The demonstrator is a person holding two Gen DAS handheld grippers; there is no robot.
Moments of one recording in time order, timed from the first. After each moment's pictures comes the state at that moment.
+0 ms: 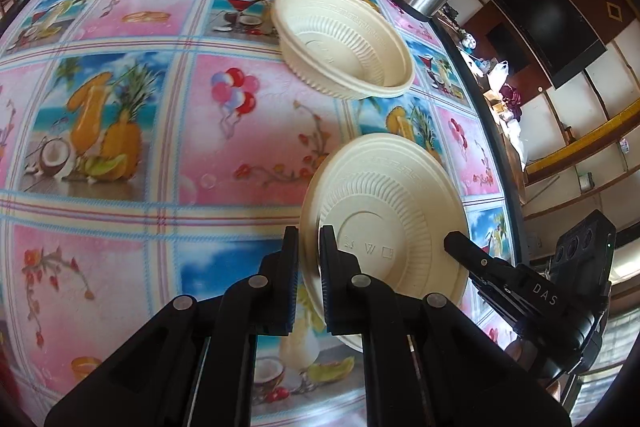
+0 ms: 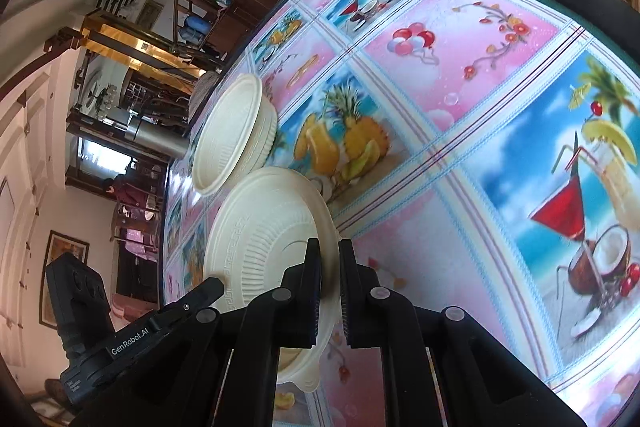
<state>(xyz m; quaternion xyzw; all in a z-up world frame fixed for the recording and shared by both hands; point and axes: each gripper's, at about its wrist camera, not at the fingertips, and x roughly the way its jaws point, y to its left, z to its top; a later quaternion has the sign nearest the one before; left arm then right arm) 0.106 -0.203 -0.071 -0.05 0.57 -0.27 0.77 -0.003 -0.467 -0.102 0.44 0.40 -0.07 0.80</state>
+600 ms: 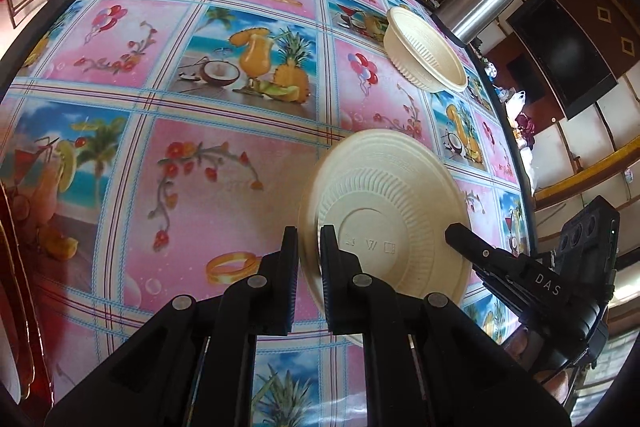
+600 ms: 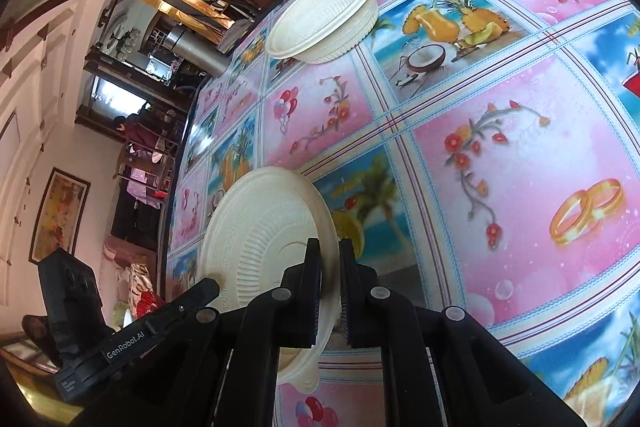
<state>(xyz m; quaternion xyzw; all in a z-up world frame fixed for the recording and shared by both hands) 0.067 -0.078 -0.074 -0.09 0.56 -0.22 0.79 -0.012 -0.336 -0.099 0.38 0.44 -0.01 0.82</state>
